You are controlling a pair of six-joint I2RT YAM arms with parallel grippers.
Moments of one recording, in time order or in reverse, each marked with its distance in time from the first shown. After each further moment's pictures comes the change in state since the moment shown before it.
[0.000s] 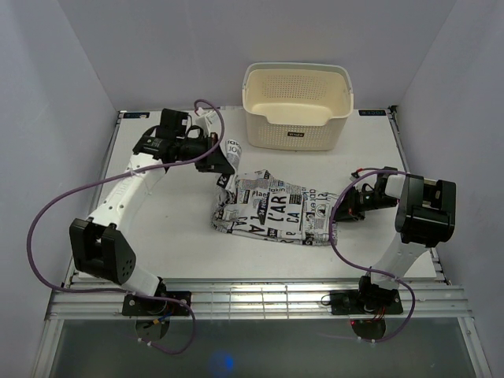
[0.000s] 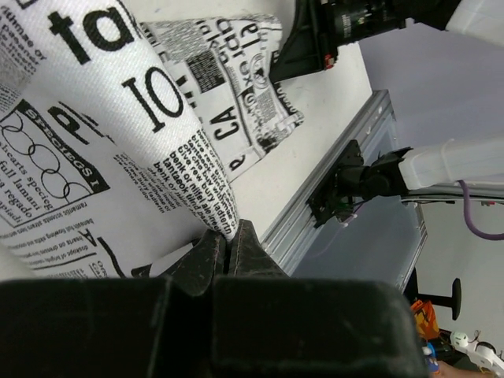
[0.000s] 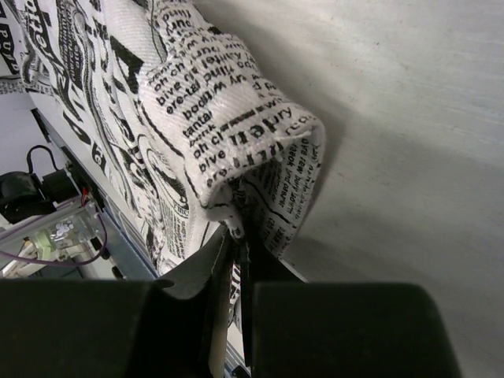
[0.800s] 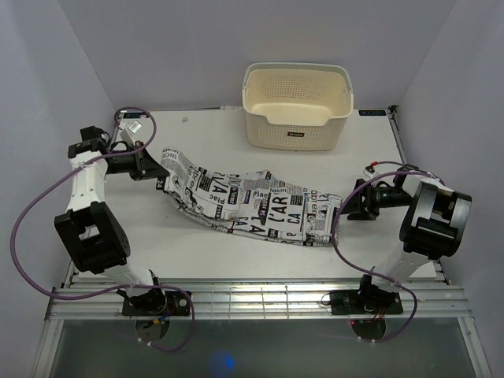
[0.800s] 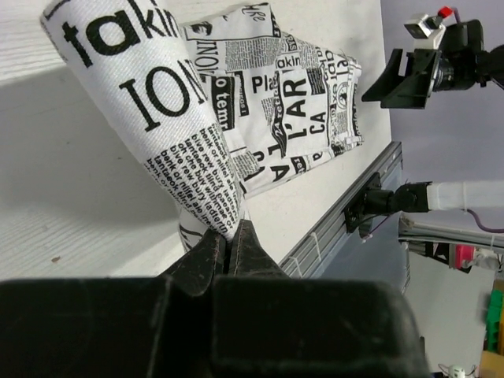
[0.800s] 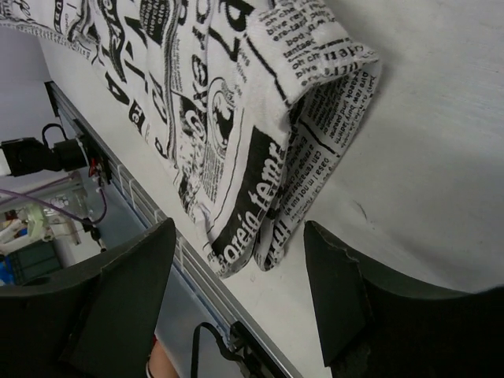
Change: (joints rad) left arm 0.630 0.111 -0.018 -0.343 0.264 0.508; right arm -0.144 -0.116 0.101 -0.344 -0.080 -0.300
